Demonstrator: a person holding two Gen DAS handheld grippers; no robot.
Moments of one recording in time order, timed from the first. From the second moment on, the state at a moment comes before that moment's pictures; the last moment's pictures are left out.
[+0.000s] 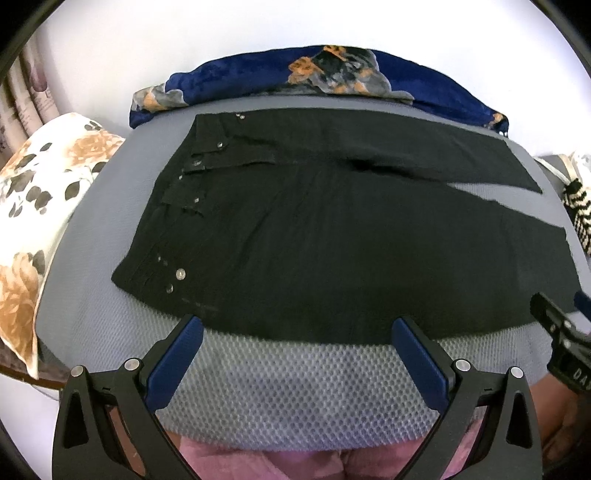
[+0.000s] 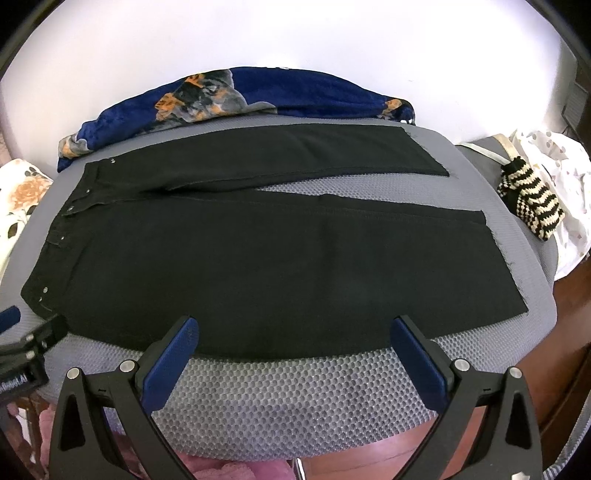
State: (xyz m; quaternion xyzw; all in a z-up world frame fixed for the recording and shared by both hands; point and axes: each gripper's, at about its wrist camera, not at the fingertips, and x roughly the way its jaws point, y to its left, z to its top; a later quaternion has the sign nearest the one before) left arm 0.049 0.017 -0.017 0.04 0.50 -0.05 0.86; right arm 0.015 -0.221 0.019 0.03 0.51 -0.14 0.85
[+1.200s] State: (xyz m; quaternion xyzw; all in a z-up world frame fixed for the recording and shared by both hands) left arm 0.414 0.236 -0.070 -0.33 0.55 -0.17 0.75; right arm 0.235 -0.207 -0.032 0.08 0.56 0.02 0.82
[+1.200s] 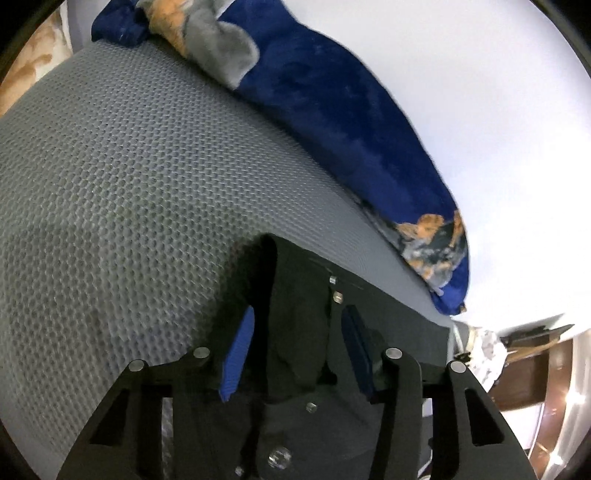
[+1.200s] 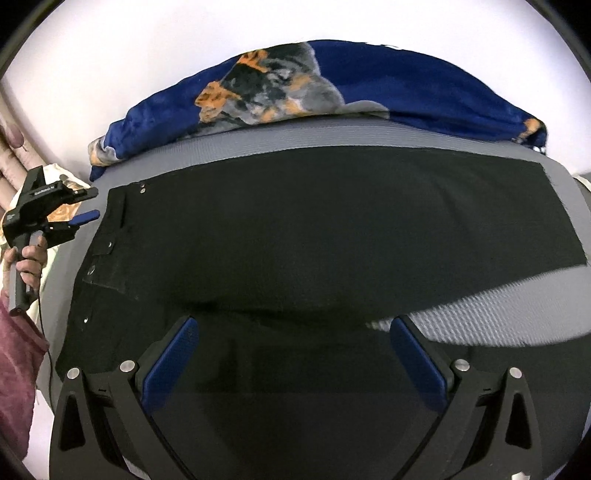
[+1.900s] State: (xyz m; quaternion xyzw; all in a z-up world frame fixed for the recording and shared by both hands) left arm 0.453 0.188 -0.095 -0.33 0.55 -0.22 0.74; right arm 0.324 -0.204 -0.061 0.07 0.55 0.11 0.83
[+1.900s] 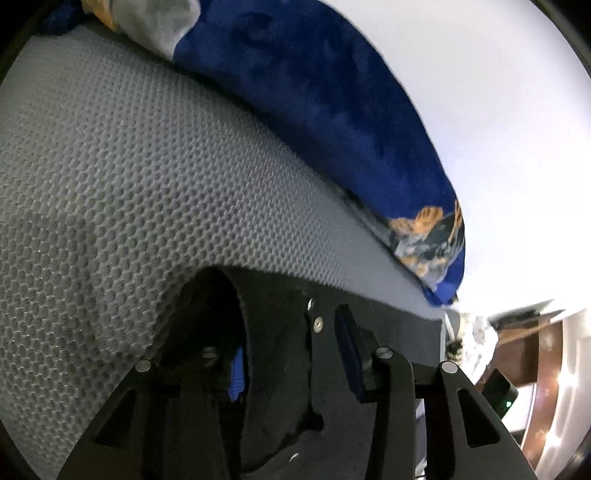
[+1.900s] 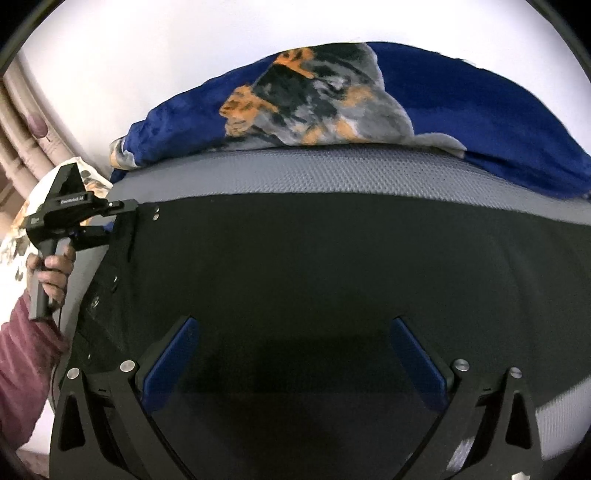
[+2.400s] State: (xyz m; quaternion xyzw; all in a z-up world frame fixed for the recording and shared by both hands) left arm 0.390 0.163 -0.015 -0.33 0.43 -0.28 0.79; right arm 0.437 -0.216 -0.062 -0.09 0.57 0.34 0.74
